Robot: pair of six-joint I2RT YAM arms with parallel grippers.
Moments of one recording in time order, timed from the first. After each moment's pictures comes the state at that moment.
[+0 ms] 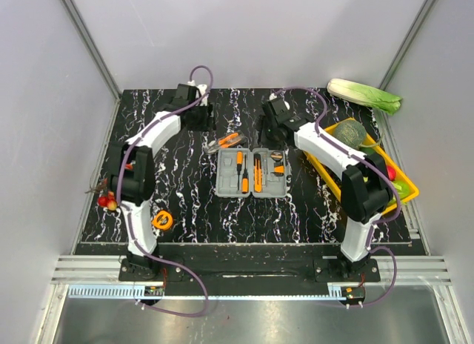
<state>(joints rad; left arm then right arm) -0.25 1.95 1.56 -0.45 0.19 -0.19 0.56 1.86 1.55 -0.59 0.08 0.61</state>
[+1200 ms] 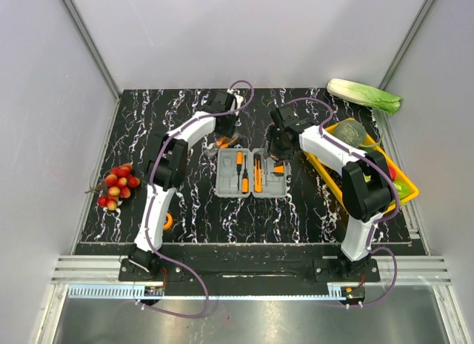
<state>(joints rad) -0.42 2.40 1.99 -0.53 -0.02 0.01 0.48 1.86 1.43 -0.63 0.03 0.62</state>
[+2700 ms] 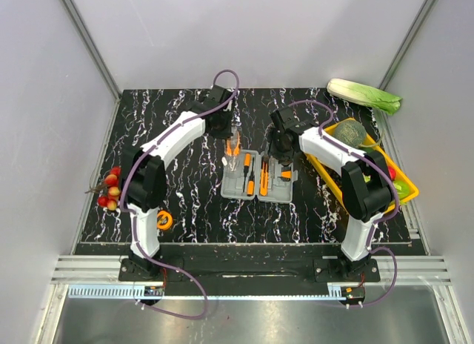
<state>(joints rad) -0.48 1.99 1.76 -0.73 -0.05 -0.40 0.48 1.86 1.41 -0.62 0.03 0.65</state>
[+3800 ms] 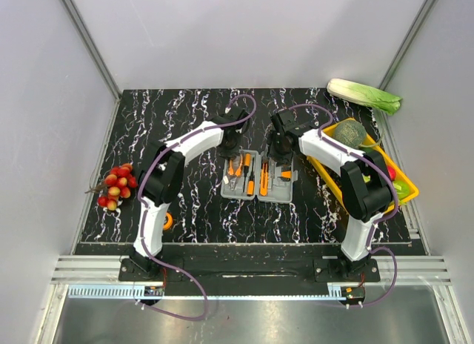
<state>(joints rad) -0.58 2.14 1.72 -0.78 -0.14 -0.40 0.48 1.86 1.37 -0.59 -0.01 0.69</state>
